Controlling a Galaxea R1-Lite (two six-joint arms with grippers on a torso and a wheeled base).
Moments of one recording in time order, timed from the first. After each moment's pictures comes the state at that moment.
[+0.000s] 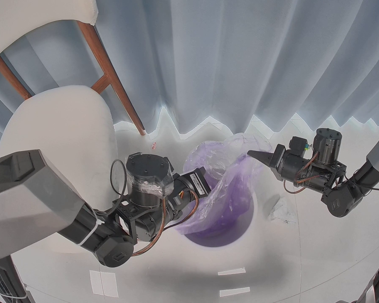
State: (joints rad) left arm -0.74 2.07 -0.84 -1.09 0.18 -0.69; right arm 0.34 2.00 -0.80 -1.04 0.47 0.77
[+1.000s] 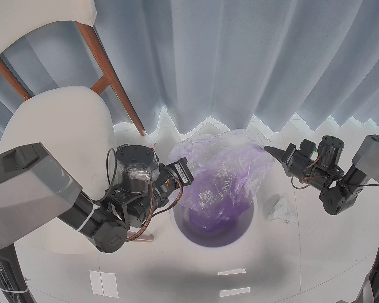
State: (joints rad) left arm -0.64 2.10 -0.87 -1.09 0.19 -0.62; right arm 0.18 2.20 -0.86 -1.27 0.49 0.84
